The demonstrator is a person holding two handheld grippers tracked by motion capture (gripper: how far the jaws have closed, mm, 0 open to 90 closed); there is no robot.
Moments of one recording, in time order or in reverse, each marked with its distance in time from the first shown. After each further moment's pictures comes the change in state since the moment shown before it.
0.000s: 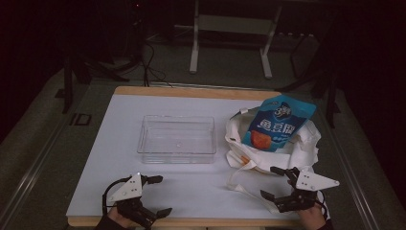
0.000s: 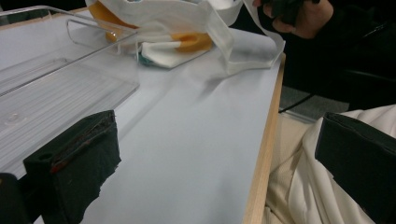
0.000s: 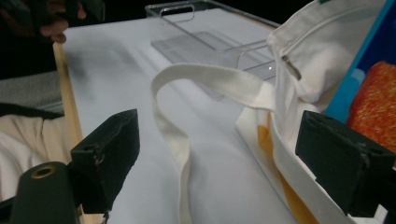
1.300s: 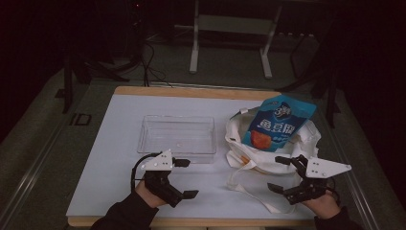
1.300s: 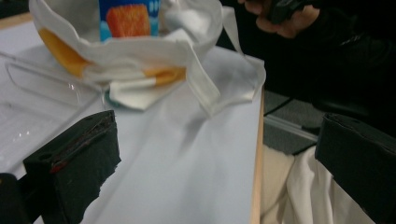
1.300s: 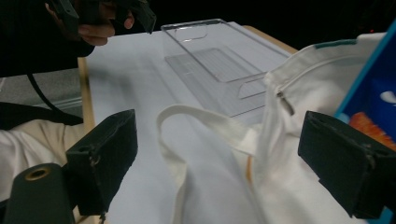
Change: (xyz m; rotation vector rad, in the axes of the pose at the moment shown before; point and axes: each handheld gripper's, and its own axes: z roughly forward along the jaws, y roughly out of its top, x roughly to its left) left arm 0.019 0.074 0.058 0.044 -0.136 -0.028; right arm -0.019 0.044 -0.017 0.003 0.082 -0.051
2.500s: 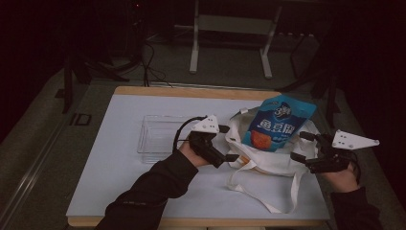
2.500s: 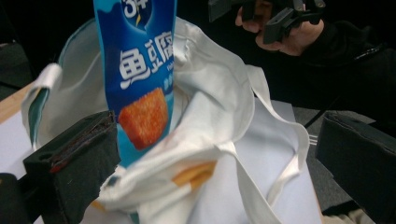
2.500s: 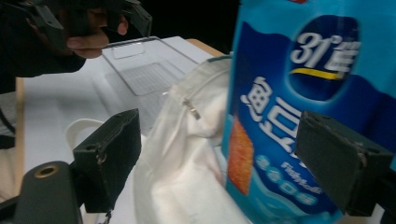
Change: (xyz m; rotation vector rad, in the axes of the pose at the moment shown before) left arm 0.049 0.095 0.096 -0.033 -0.039 0.145; right arm -0.079 0.008 -0.043 -0.039 -0.143 0.056
